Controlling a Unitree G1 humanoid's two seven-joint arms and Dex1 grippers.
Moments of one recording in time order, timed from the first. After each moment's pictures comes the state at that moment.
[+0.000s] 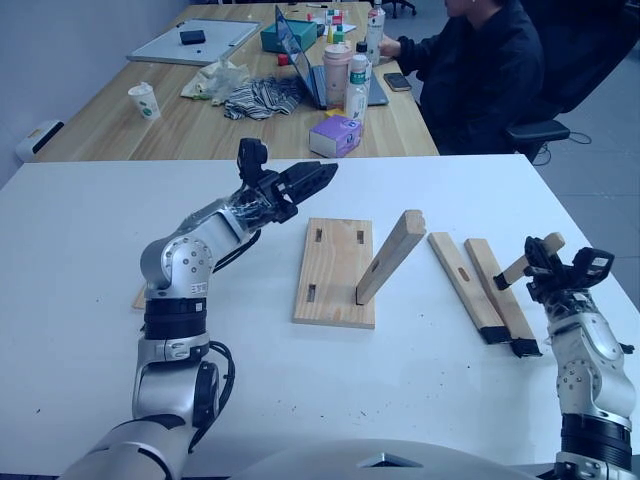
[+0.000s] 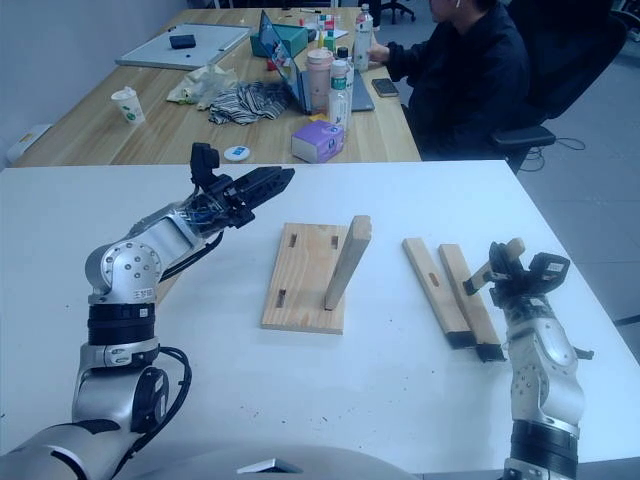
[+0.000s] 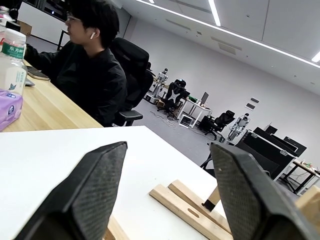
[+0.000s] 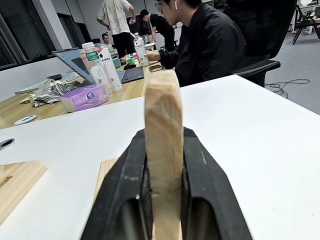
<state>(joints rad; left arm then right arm) -0.56 0.26 0.17 0.03 -0.79 0.81 -0.60 0.05 -0.36 -0.41 0.01 0.52 0.14 0.32</state>
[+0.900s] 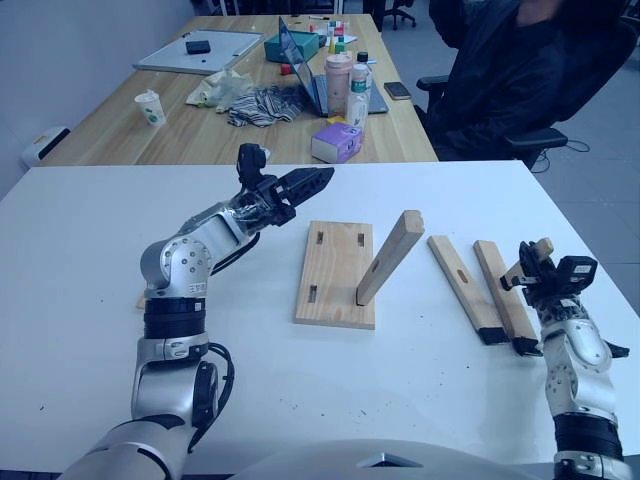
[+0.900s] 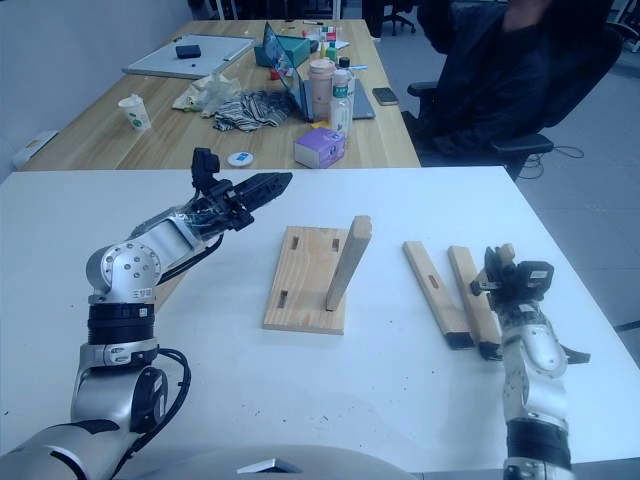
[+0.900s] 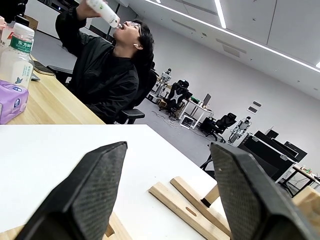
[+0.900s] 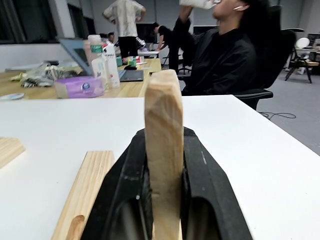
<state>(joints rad) -0.56 0.26 0.17 0.07 -0.81 0.82 -0.59 0.05 -0.43 -0.29 0.22 0.40 -0.11 0.36</state>
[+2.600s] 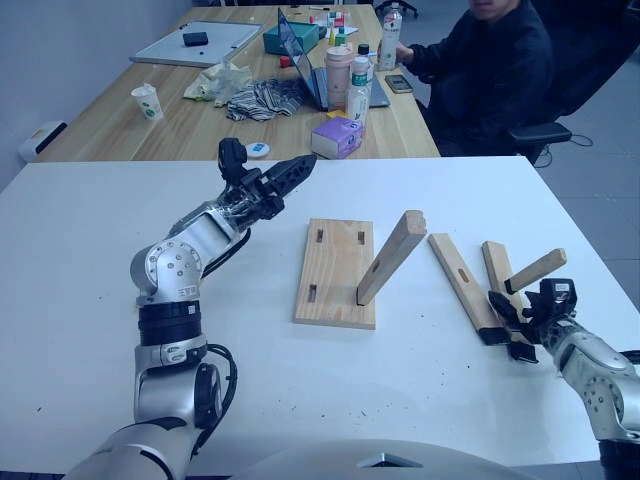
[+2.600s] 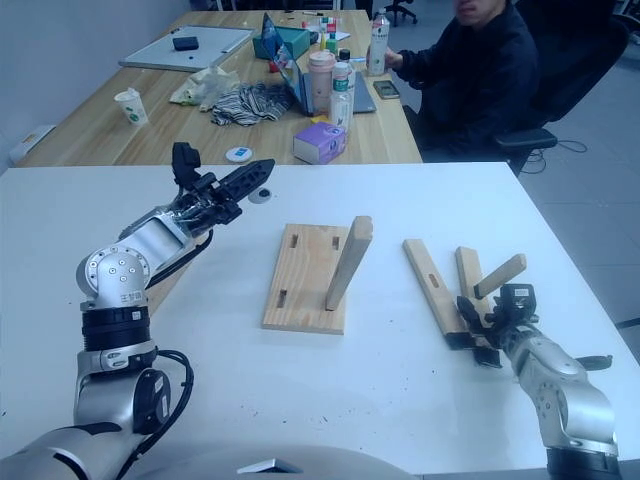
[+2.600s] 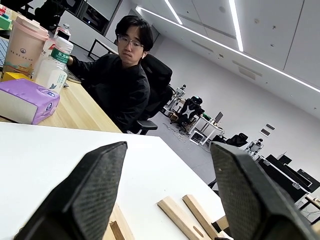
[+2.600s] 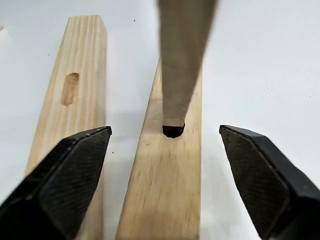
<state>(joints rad) -0.54 0.24 0.27 0.02 -0.88 0.85 -0.46 0.20 -0.57 -0.28 -0.15 0.51 0.62 0.24</state>
